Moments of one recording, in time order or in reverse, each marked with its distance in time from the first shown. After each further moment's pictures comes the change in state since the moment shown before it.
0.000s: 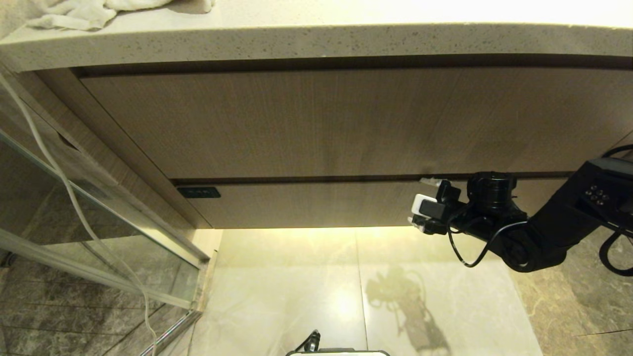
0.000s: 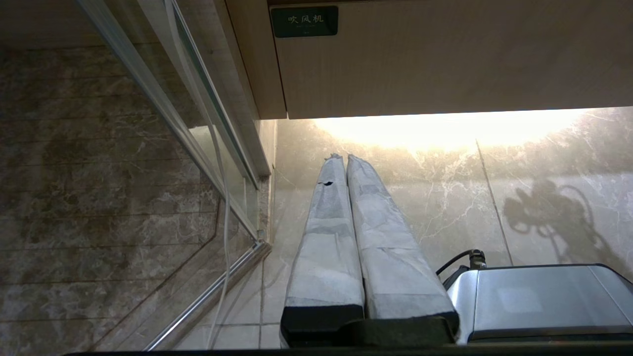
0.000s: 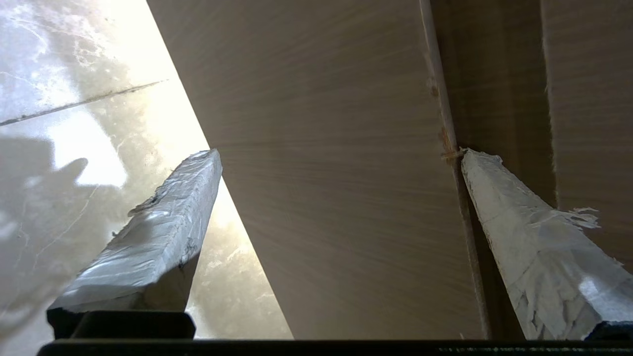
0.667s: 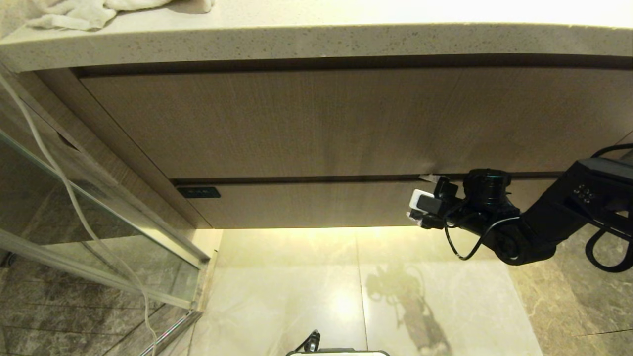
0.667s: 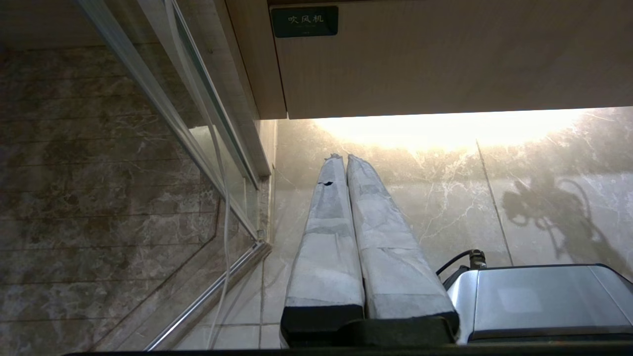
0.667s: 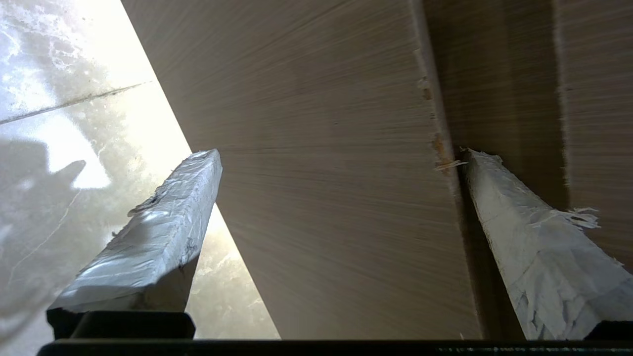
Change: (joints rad) left arm 0.000 0.000 0.000 0.000 0.000 0.000; right arm -0.011 0.048 -0.079 0.011 -0.002 0.003
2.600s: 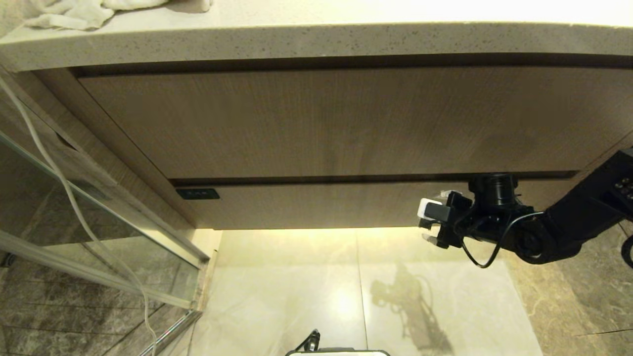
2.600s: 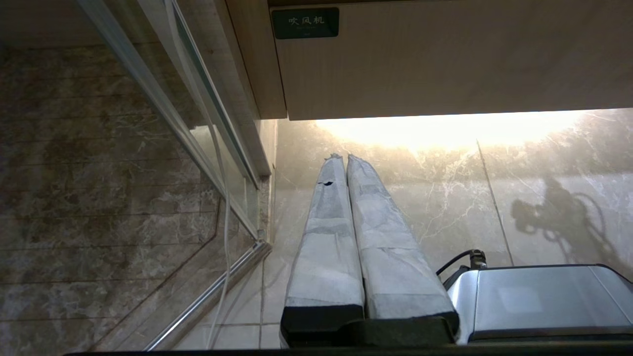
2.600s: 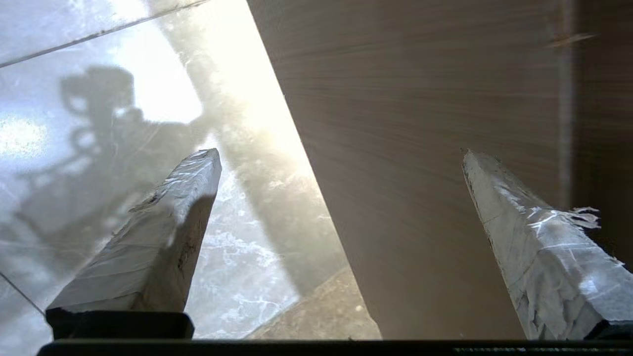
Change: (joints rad) left arm 0.000 0.000 0.000 0.000 0.000 0.000; right arm 0.000 -0.124 0.078 0.310 -0.109 0.031
